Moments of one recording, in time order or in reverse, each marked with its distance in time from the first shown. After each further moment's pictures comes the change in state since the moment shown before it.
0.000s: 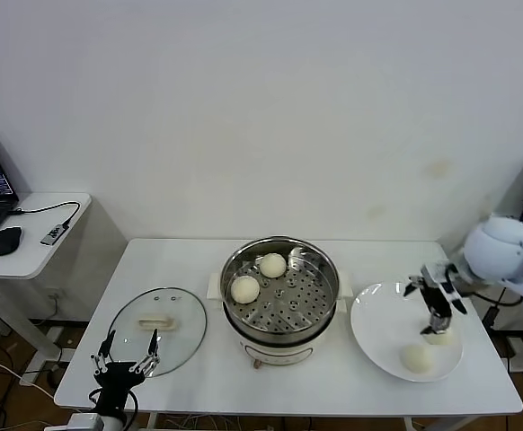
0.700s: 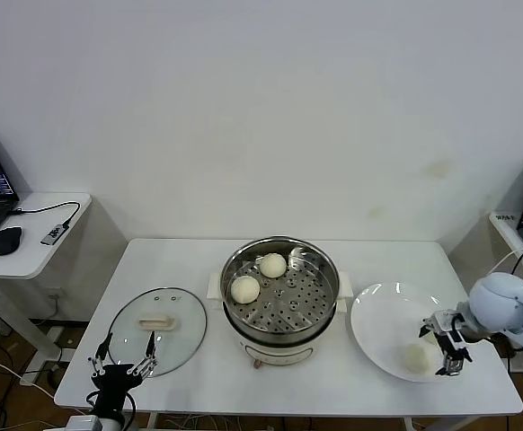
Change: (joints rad) left arm 0.008 -0.007 -0.010 0.004 0.009 0.000 0.000; right arm -0.539 0.009 0.399 -0.079 -0.158 0.043 0.034
